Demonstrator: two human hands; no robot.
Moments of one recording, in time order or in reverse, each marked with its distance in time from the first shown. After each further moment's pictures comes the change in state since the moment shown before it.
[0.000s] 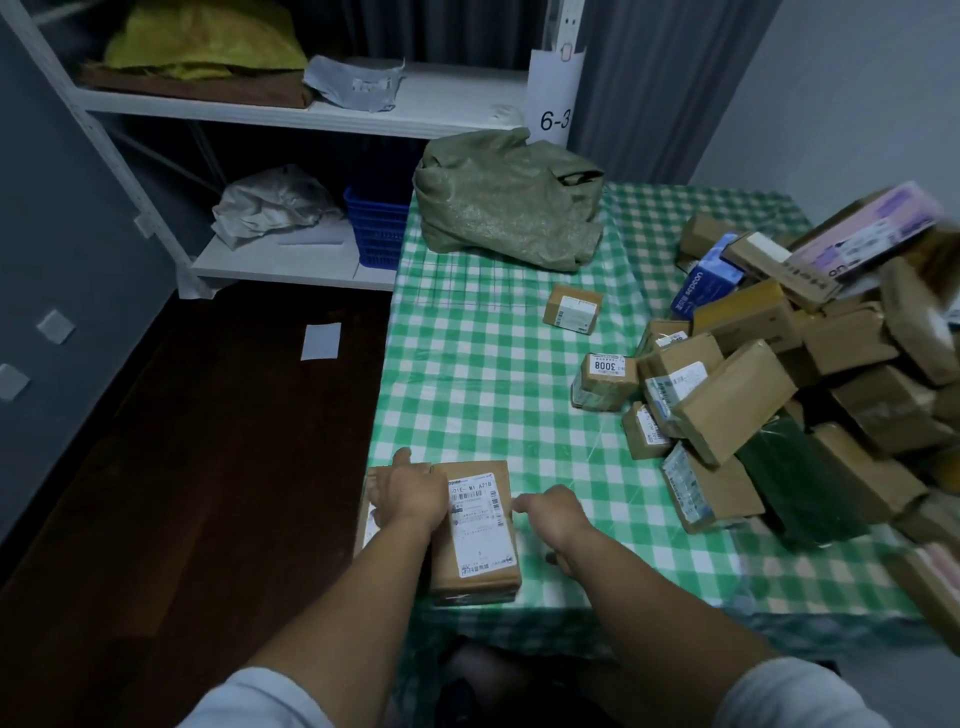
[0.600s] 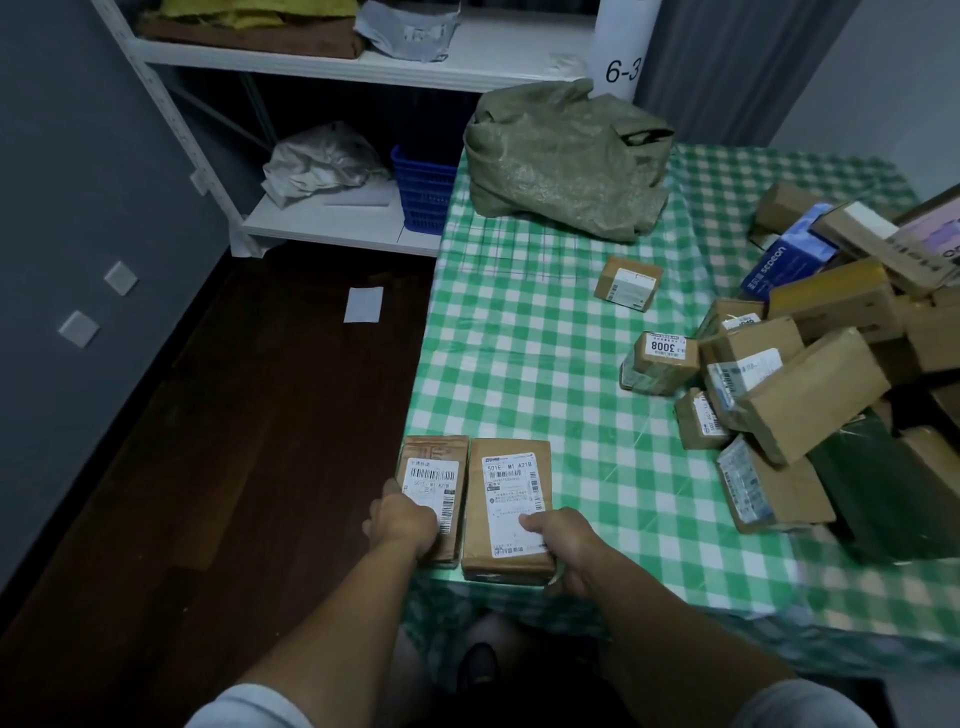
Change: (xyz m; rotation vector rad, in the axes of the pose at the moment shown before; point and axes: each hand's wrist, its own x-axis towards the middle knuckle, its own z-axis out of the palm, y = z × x) left_hand 0.023 -0.087 0.000 0.075 -0.014 -0.191; right_hand 0.013 0.035 0.033 0.086 -0.213 0.173
